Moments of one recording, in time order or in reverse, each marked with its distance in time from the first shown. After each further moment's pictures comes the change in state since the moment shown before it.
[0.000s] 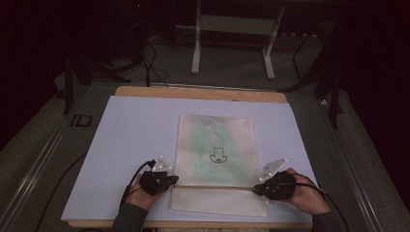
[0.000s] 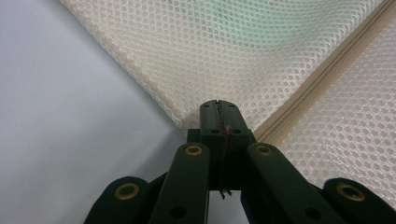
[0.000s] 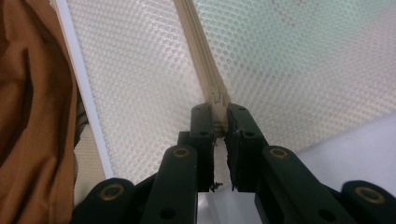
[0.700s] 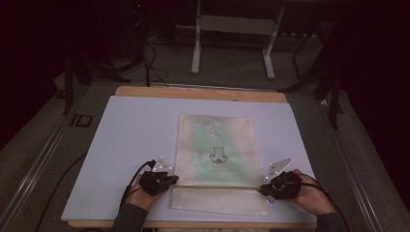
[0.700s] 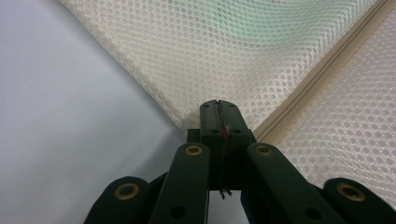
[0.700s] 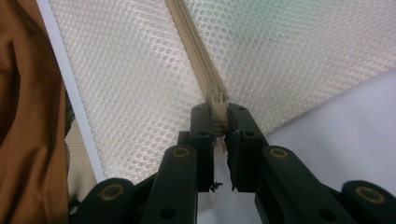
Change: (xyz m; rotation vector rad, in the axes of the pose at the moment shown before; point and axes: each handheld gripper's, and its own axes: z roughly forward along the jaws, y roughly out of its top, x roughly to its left) left arm -0.001 0.000 0.000 0.002 0.009 0.003; right arm -0.012 -0.020 0.001 0.010 0.006 0.064
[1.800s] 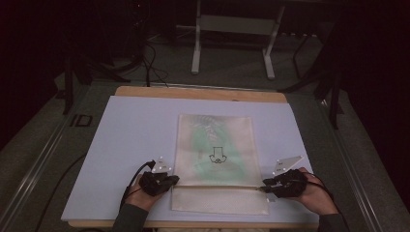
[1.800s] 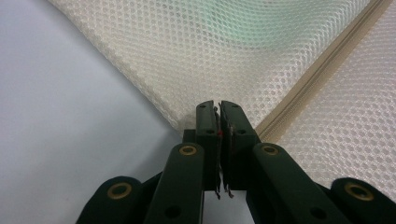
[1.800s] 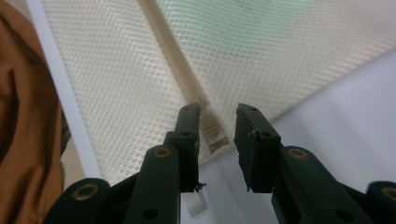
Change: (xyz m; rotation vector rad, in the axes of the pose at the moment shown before) left arm -0.002 -0.002 -0.001 -0.021 -0.003 0.003; right arm -0.007 -0.007 -0.011 -0.104 -0.028 0.051
